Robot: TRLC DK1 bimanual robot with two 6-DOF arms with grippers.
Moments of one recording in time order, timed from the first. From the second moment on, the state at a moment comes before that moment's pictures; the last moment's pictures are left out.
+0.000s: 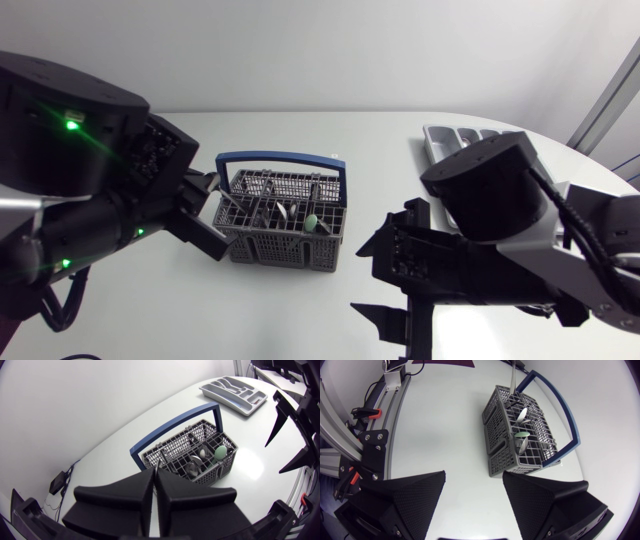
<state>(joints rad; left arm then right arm) -0.83 1.02 0.87 -0.52 -0.54 0.11 0.84 1.11 0.72 -0.48 -0.12 -0.59</state>
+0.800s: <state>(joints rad) -0.73 0.92 0.90 -0.68 0.06 -0.03 0.87 1.06 0.75 -0.47 -0.12 -0.47</state>
